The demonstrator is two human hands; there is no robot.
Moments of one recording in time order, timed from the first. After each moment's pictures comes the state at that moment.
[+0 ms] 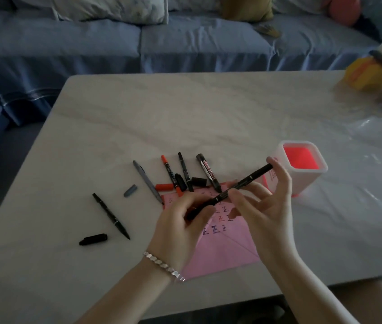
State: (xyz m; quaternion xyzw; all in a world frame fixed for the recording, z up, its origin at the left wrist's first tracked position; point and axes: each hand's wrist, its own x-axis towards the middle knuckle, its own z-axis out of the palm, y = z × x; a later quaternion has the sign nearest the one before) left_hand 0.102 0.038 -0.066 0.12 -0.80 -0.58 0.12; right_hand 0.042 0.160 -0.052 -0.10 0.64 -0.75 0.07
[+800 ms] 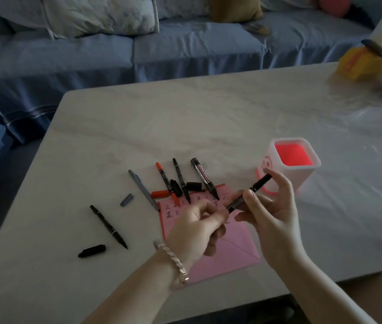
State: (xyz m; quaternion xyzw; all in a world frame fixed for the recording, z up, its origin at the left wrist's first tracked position) left_hand 0.085 0.063 -0.048 0.21 -0.64 -0.73 -0.10; right_hand 0.036 0.183 -0.062 -0.08 0.58 -0.81 0.08
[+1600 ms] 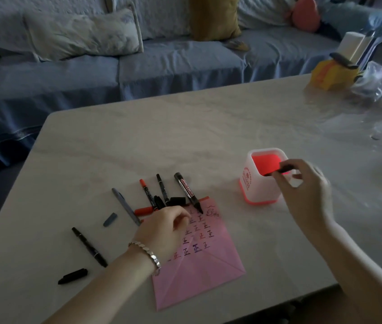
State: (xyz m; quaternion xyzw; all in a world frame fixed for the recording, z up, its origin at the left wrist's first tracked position) left_hand 0.059 0.029 -0.084 0.08 -0.94 -0.32 0.01; right_hand -0.056 0.261 -0.076 -0.07 0.89 -0.41 -0.20
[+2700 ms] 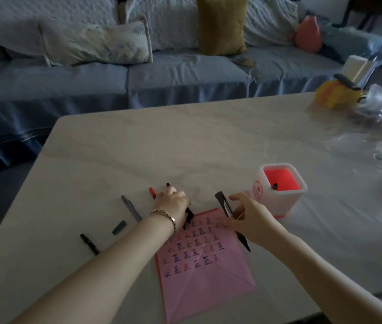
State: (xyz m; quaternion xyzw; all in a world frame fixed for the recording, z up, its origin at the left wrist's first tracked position) left_hand -0.014 -0.008 -0.108 0.01 -0.99 -0.05 -0.09; right_hand -0.037 0.183 -0.083 -0.14 0.91 -0.34 0.19
